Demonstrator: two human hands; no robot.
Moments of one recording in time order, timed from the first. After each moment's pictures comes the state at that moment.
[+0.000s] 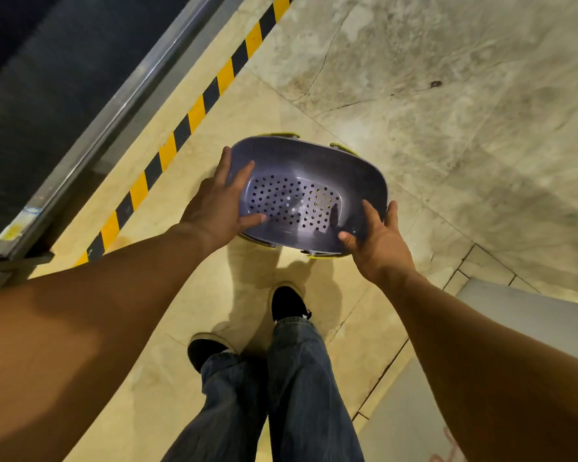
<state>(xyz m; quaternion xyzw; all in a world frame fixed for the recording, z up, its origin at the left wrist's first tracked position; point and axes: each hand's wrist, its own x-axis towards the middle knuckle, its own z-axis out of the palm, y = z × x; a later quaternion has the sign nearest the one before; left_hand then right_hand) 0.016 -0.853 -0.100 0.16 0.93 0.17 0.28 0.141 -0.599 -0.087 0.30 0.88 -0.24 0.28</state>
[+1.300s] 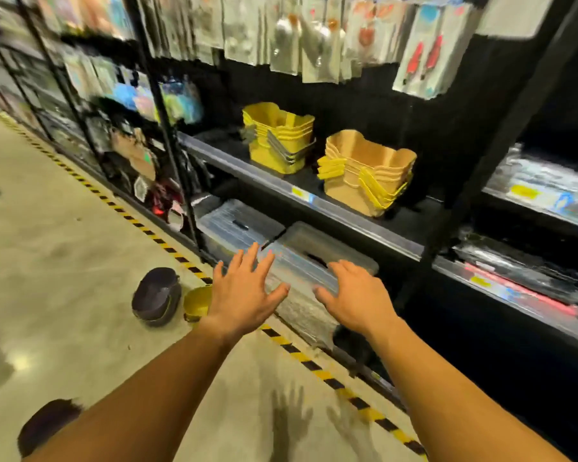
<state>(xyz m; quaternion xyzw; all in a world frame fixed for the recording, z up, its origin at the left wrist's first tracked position) 0.506 -1.231 0.589 -0.56 0.82 0.03 -0.11 0.284 -1.178 0.607 -0.68 0.73 -0.07 0.04</state>
